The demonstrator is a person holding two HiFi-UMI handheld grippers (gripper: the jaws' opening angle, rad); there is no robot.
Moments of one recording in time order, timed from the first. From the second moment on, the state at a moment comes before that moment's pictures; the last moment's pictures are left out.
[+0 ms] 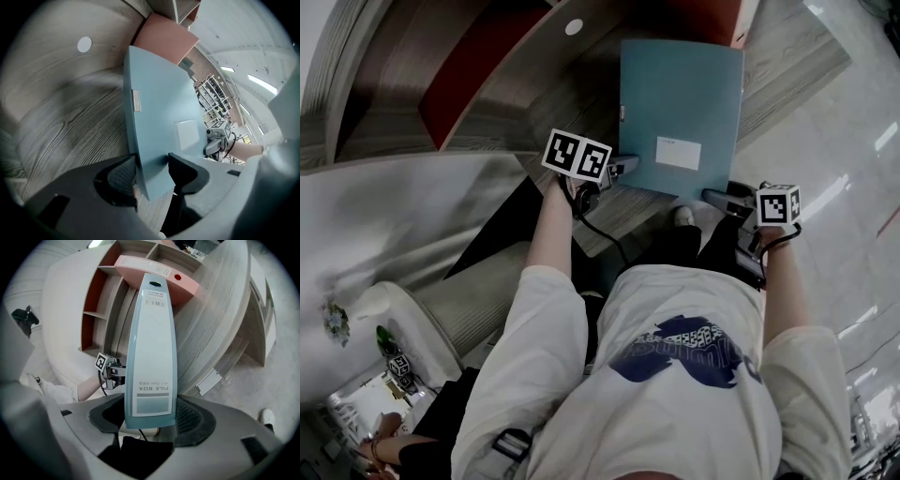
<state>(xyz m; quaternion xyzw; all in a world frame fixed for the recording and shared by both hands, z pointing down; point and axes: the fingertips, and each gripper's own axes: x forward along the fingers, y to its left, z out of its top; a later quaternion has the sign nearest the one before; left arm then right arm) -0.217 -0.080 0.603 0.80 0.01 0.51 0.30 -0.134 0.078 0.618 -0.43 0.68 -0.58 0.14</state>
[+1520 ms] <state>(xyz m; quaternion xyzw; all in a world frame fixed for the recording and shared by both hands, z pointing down) -0.125 -0.068 0.576 0.86 0.02 0.47 0.19 -0.058 0.097 0.587 -0.60 0.73 -0.32 -0.04</state>
